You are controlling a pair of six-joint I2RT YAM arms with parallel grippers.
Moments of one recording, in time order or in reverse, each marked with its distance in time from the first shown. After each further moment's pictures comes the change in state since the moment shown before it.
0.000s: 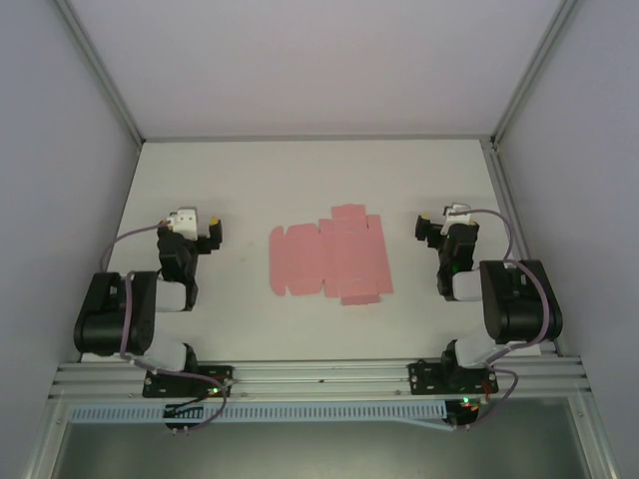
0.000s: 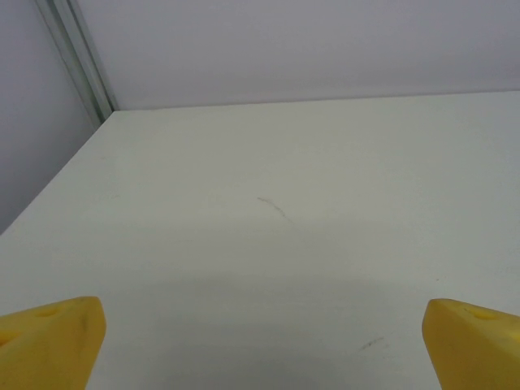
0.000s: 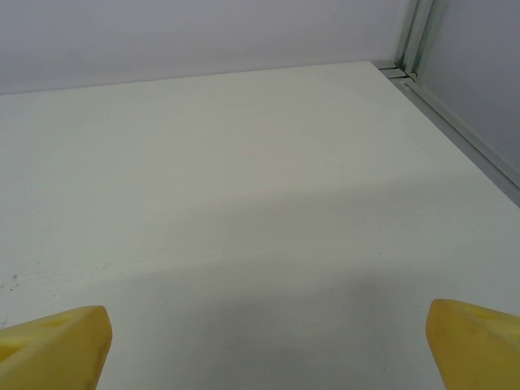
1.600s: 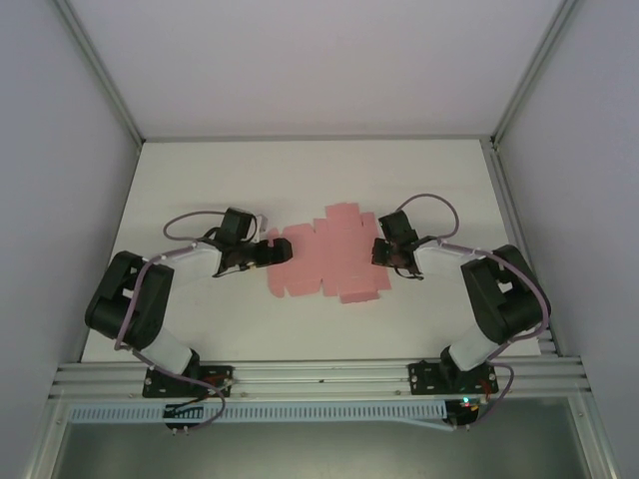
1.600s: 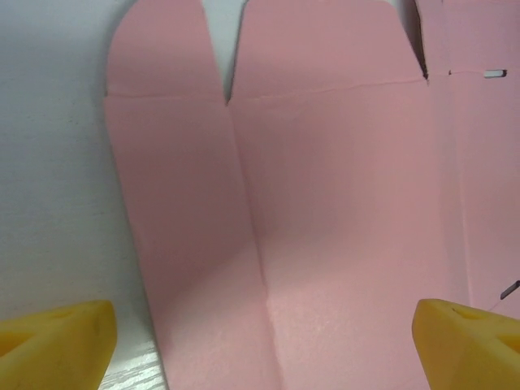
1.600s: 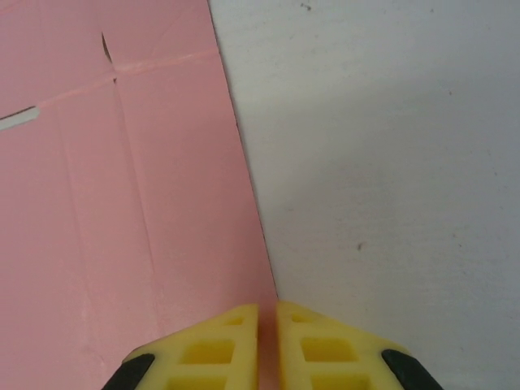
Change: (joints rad) left arm -0.410 0.117 0.445 -1.059 0.414 -0.590; right arm 0.433 0.071 0.382 -1.018 -0.077 0.509
